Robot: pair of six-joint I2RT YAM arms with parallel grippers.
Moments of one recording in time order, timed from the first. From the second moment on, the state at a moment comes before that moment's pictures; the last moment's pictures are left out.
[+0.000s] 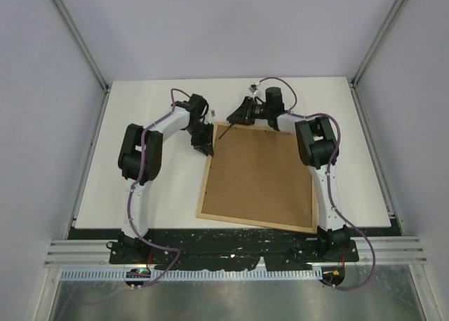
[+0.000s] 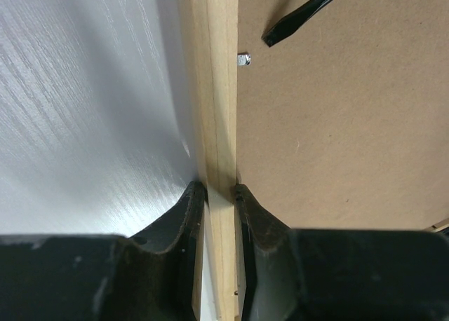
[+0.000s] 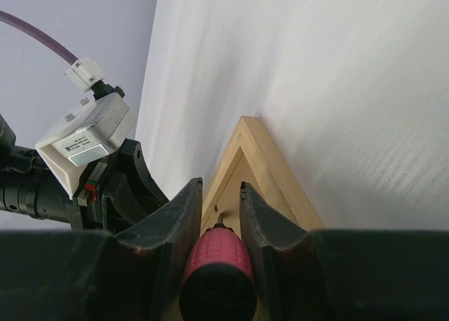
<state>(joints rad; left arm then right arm) -0.39 2.19 1.69 -0.83 0.35 -0.28 0.27 2.47 1.71 0.33 -0.94 0.77</state>
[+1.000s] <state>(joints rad) -0.39 2.16 1.61 -0.81 0.41 -0.36 0.33 2.41 1.47 0.55 -0.89 0.94</state>
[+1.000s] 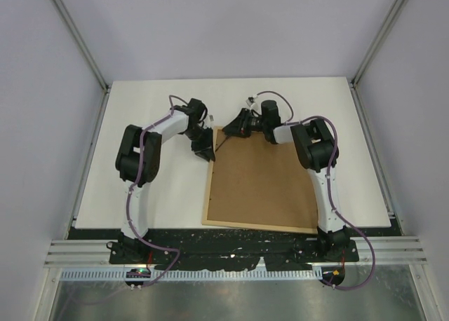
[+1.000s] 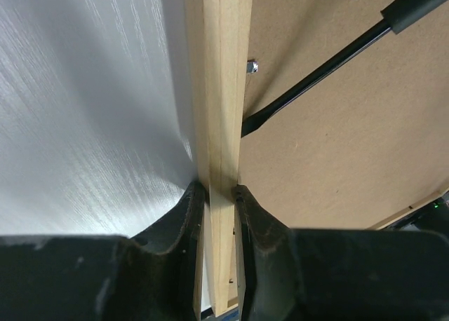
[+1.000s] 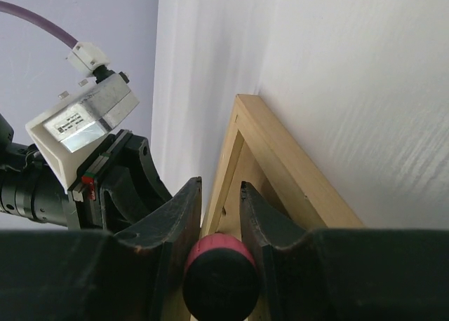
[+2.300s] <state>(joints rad) -0.50 1.99 1.65 -0.70 0.60 -0.22 0.20 1.85 1.18 0.24 -0.91 0.73</state>
